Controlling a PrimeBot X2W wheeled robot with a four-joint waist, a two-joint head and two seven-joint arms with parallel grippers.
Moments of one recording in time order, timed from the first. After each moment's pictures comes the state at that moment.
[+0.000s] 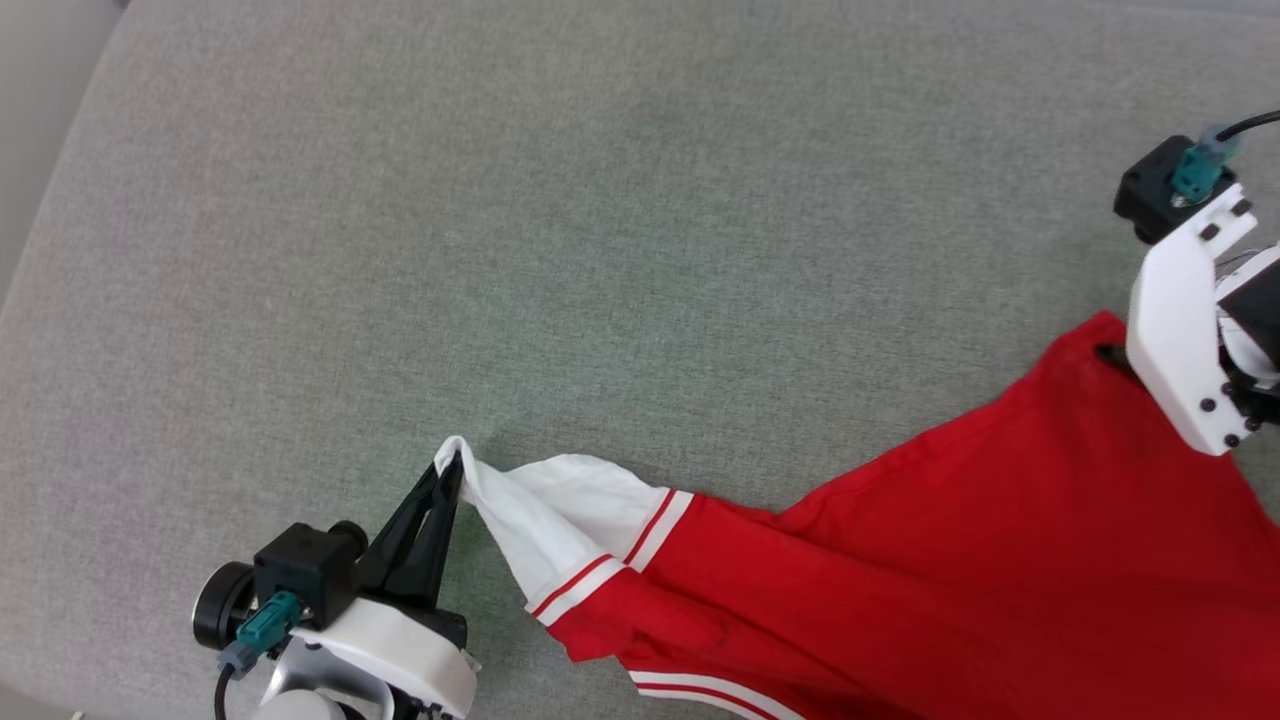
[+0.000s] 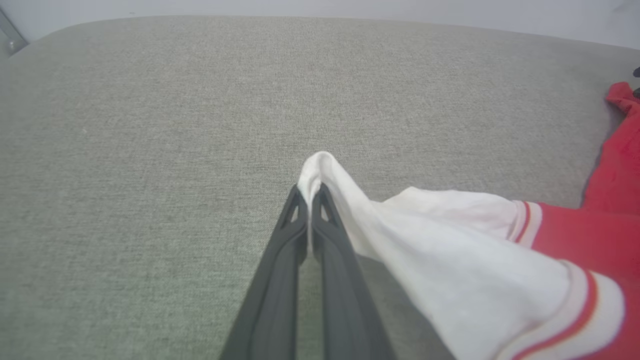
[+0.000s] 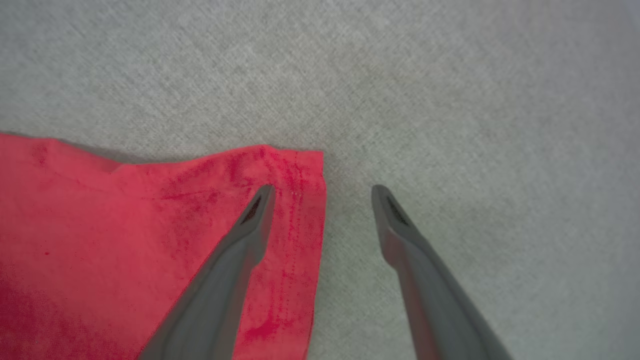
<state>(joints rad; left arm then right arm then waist) -0.13 0.47 -0.50 0.00 -0.56 0.15 -0.23 -0.84 -0.79 0.69 0.11 0.70 0.13 1.00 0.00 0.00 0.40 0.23</state>
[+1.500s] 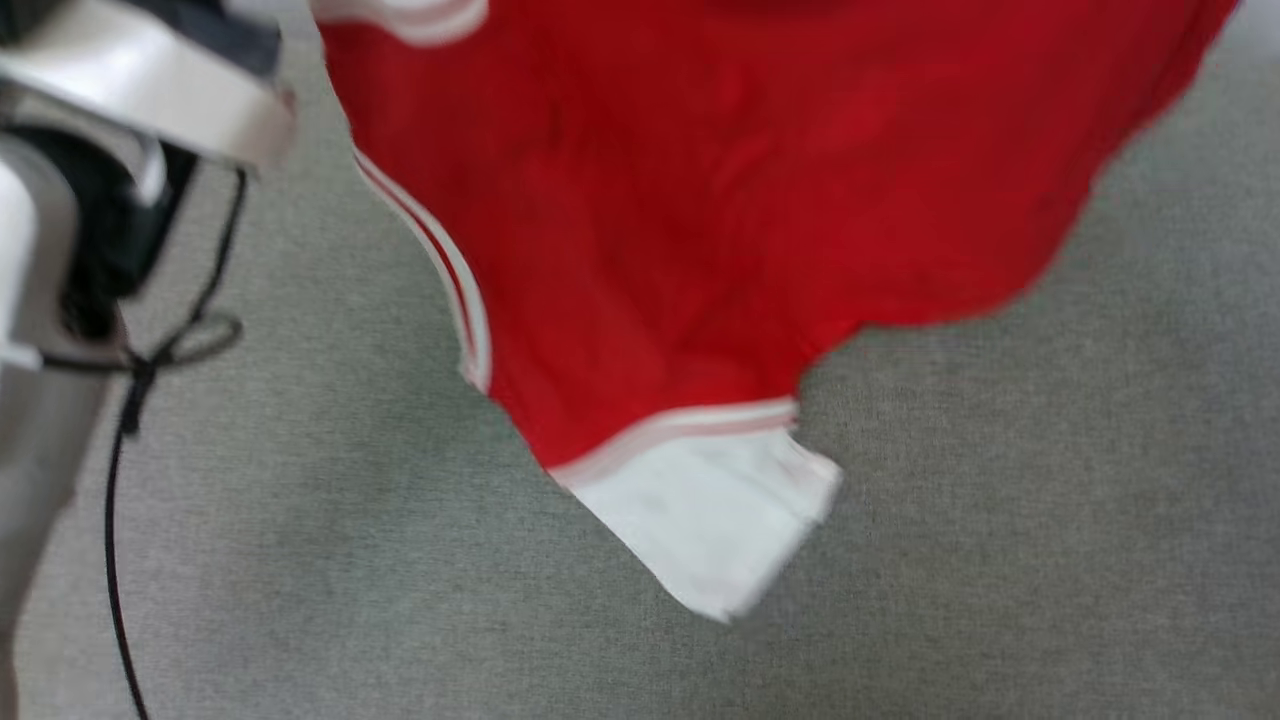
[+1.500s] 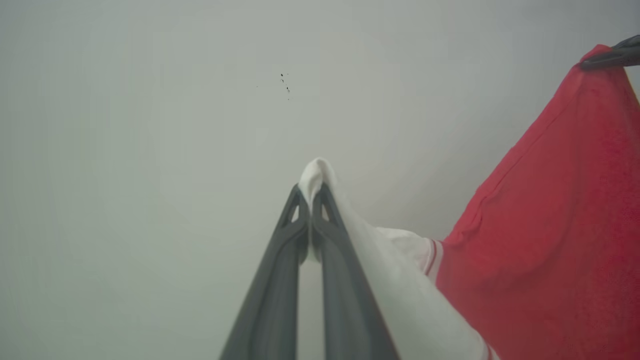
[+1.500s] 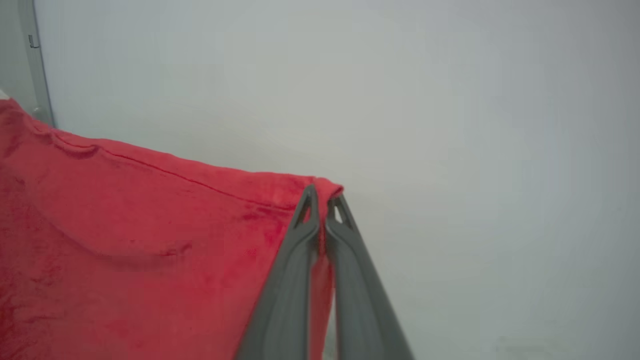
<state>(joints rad) -0.96 0.60 -0.42 0.00 -0.44 0.00 -0.03 -1.26 -0.67 0.56 0.29 0.57 0.13 0.29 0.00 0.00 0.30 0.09</state>
